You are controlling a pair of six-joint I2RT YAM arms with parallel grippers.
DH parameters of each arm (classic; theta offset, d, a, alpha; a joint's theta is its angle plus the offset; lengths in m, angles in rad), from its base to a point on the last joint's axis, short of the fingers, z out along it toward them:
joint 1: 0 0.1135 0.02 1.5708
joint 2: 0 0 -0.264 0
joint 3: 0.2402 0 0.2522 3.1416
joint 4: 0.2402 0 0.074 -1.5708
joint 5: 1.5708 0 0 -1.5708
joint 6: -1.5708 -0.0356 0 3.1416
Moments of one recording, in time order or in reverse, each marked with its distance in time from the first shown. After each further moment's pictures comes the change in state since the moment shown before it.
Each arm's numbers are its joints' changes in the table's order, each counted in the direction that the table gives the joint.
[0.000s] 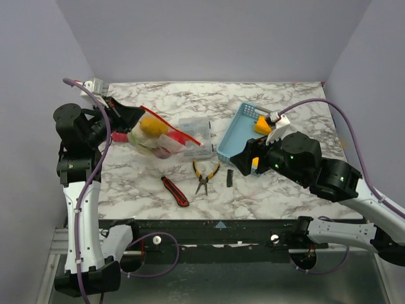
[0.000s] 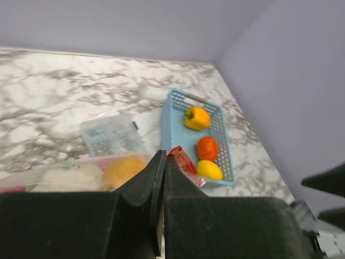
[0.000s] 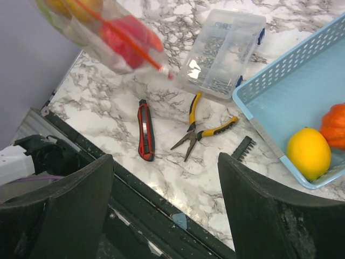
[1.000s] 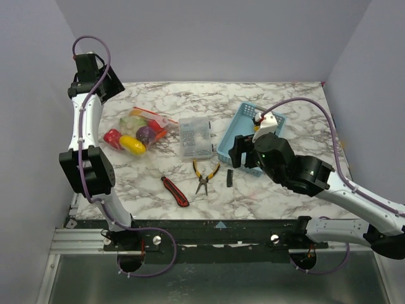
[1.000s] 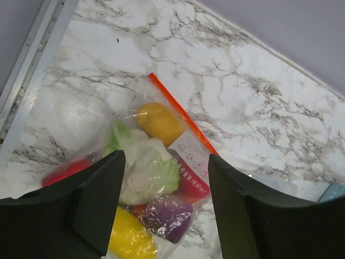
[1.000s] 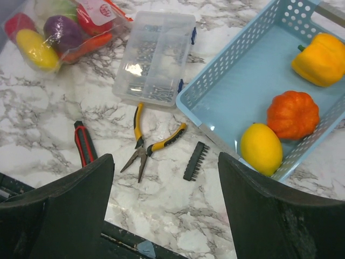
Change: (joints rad) left arm 0.070 -0.910 0.642 0.325 -0.655 -0.114; right arm 0.000 -0.116 -0.080 -0.063 0.246 -0.012
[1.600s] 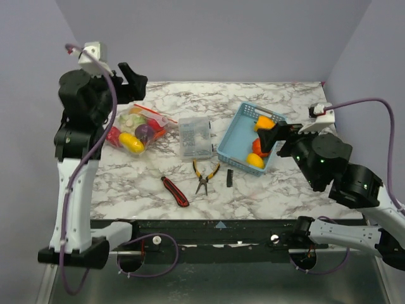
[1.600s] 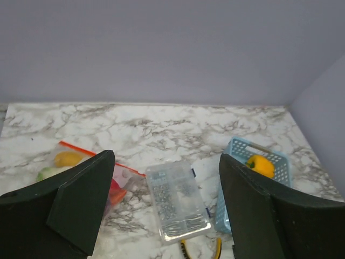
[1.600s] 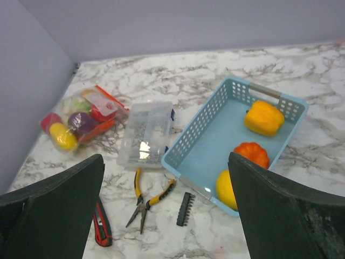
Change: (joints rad) left arm -0.276 0.569 -0.140 -0.043 0.026 -0.093; right arm 0.000 0.188 0.103 -0.003 0.228 0.066
